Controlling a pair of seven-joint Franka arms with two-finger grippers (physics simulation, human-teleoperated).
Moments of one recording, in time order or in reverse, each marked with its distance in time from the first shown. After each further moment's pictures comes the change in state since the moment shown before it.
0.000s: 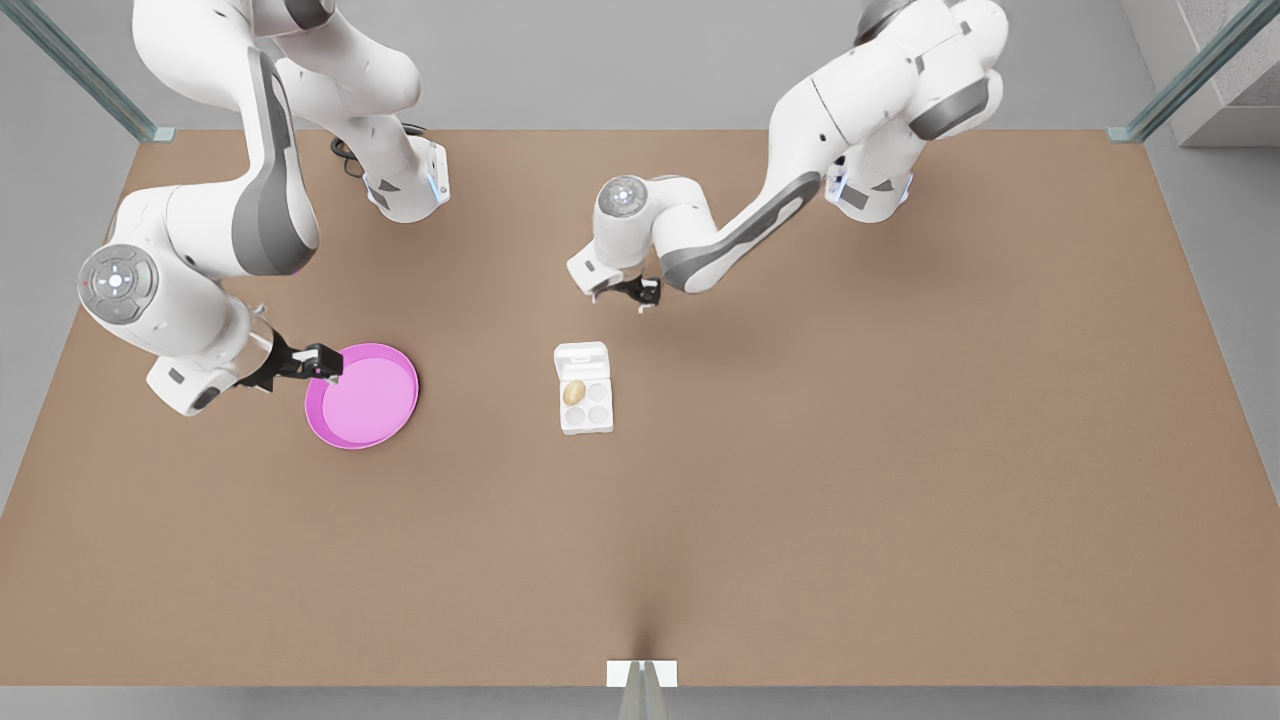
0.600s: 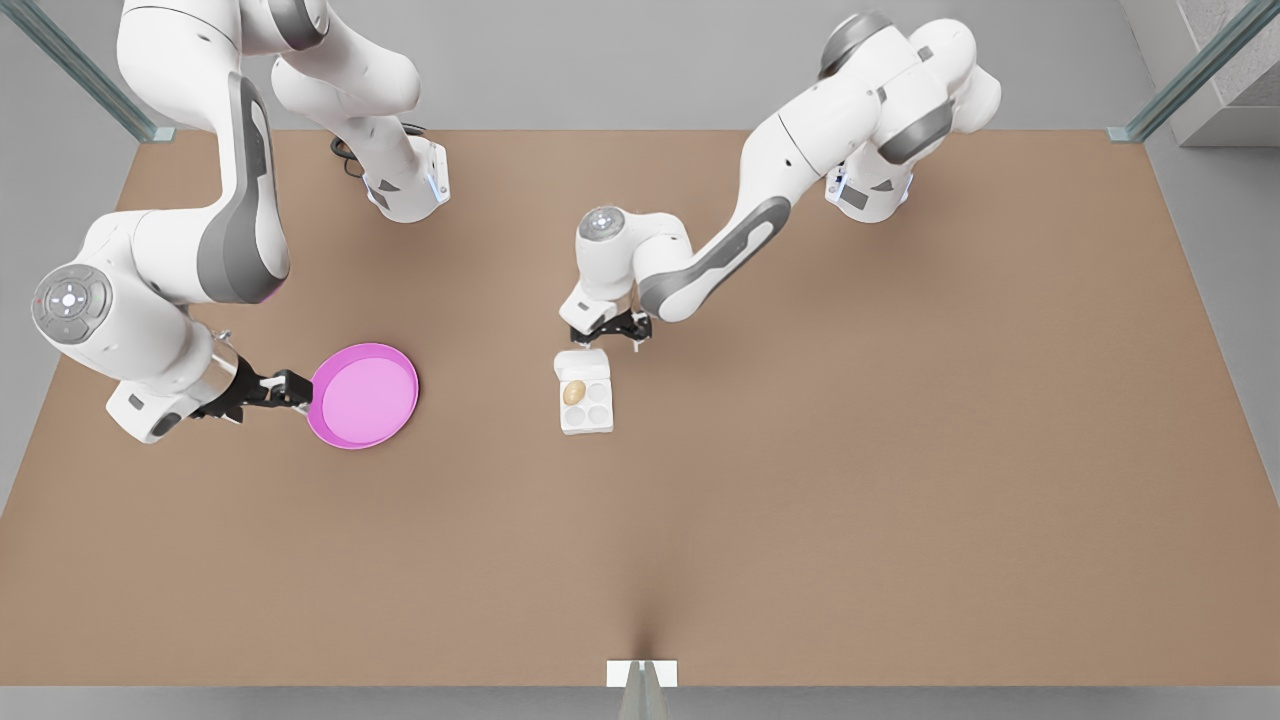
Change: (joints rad) left arm -0.135 0.108 0.177 0.143 0.190 -0.013 -0.339; right arm -0.055 0.067 0.000 0.071 -0.001 0.070 -0.075
